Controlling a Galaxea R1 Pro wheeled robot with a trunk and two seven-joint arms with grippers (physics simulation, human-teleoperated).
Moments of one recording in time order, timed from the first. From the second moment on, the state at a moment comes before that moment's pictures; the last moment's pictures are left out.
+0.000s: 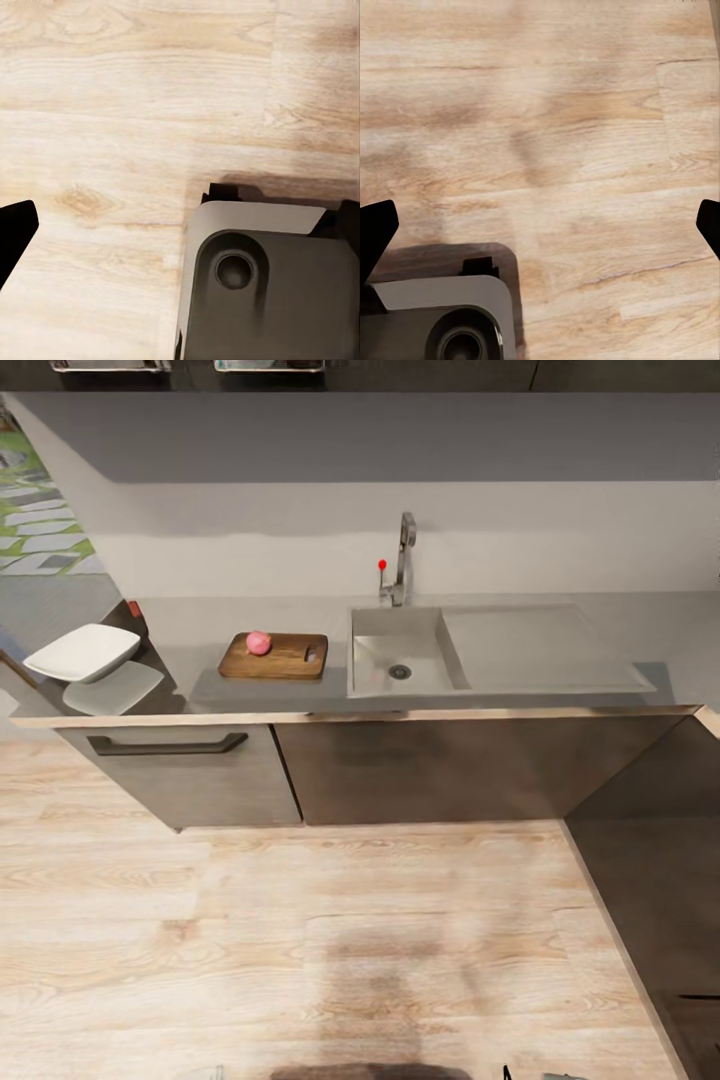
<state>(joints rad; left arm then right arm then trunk) -0.42 0.04 -0.14 0.08 0.24 -0.45 0.06 -0.22 -0.04 -0.18 -0.28 0.12 -0.54 -0.10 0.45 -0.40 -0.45</state>
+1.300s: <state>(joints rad) -0.42 0.04 -0.14 0.08 0.24 -0.45 0.06 -0.22 -0.04 -0.19 -0.25 0.01 -0.62 -0.09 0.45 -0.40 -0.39</state>
